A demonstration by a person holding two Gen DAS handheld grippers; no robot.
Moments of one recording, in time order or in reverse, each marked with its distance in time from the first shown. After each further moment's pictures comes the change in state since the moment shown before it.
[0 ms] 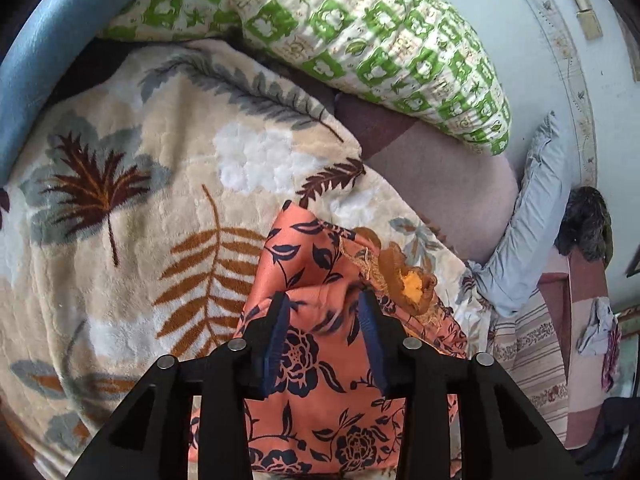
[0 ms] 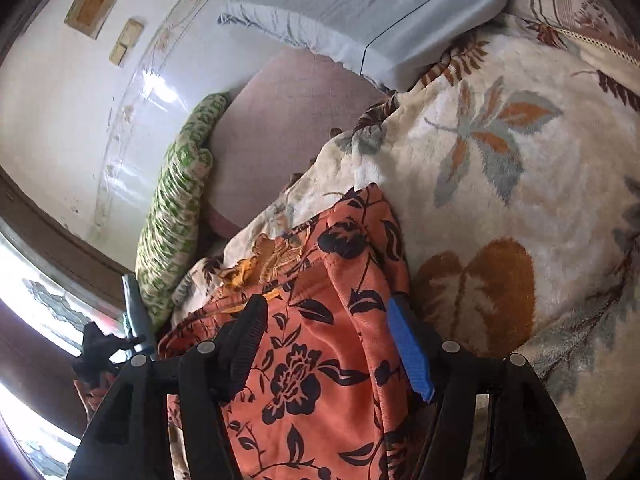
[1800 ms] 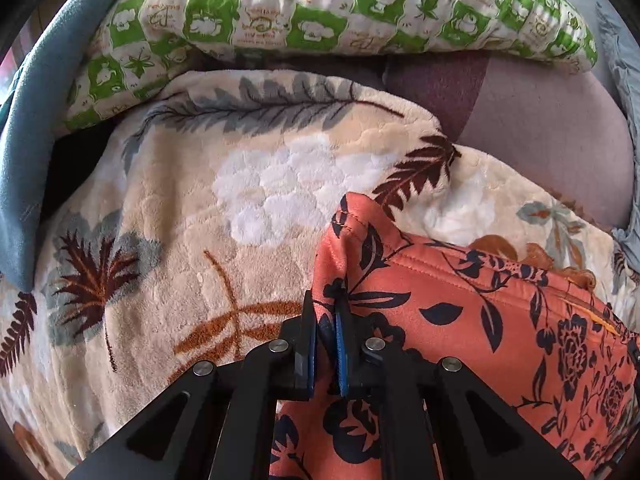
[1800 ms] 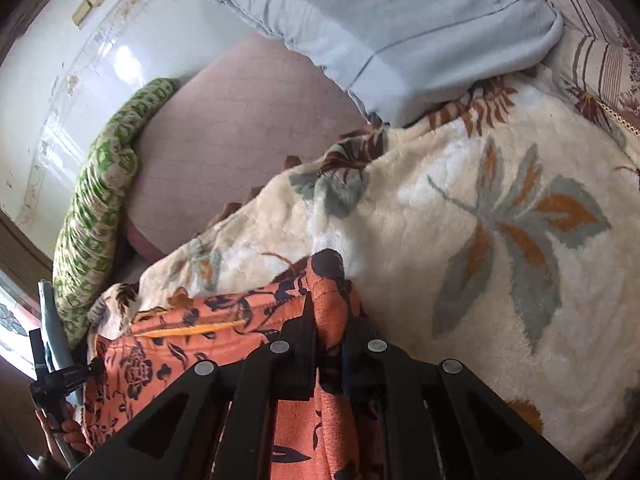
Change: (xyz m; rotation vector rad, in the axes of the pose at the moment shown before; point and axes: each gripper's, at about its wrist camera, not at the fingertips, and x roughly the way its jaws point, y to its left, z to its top) left arm 0.130 -0.035 0.005 0.271 -0.113 0.528; right arm 0.094 0.003 0.067 -0.099 -0.009 -0.302
